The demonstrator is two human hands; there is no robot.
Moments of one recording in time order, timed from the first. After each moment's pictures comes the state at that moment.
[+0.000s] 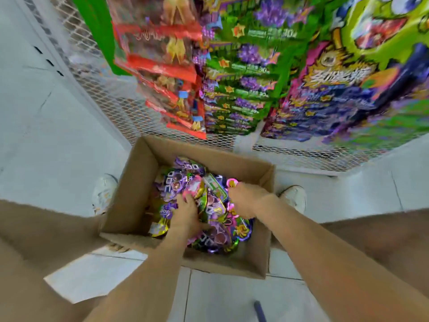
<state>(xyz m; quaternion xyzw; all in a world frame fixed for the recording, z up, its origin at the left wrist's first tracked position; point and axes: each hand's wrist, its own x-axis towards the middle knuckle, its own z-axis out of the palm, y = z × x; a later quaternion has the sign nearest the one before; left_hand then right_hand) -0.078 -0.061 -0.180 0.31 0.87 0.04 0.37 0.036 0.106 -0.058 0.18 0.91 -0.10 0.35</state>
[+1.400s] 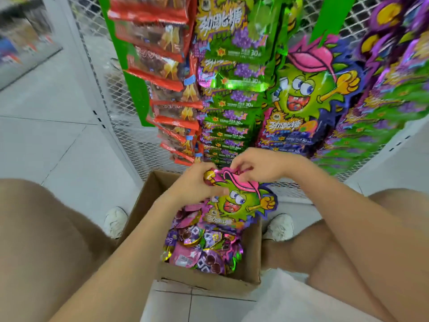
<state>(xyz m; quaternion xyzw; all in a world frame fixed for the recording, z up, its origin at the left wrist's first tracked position) -0.110 -0.014 0.067 0.51 0.74 0.33 0.30 0.041 0.166 0.134 0.15 0.93 -0.29 0.17</state>
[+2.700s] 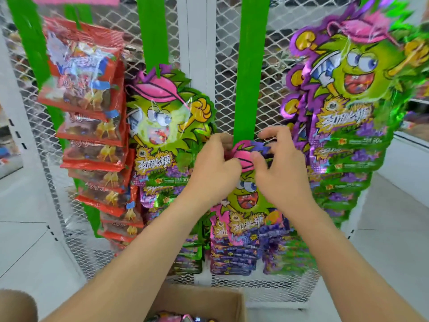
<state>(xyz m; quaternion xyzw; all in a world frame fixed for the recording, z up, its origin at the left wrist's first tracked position) -0.013 0.144 0.338 0.49 0.66 0.56 0.12 0.110 0.229 0.322 0.27 0.80 -0.18 -0.51</state>
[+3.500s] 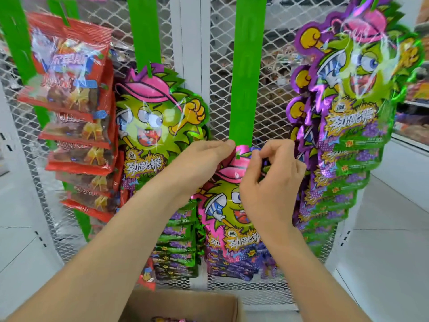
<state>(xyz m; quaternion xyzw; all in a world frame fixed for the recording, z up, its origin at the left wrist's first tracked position) -0.034 0.134 0.357 0.48 0.64 0.52 0.30 0.088 0.205 0.297 0.27 0.69 -0.05 -0.67</state>
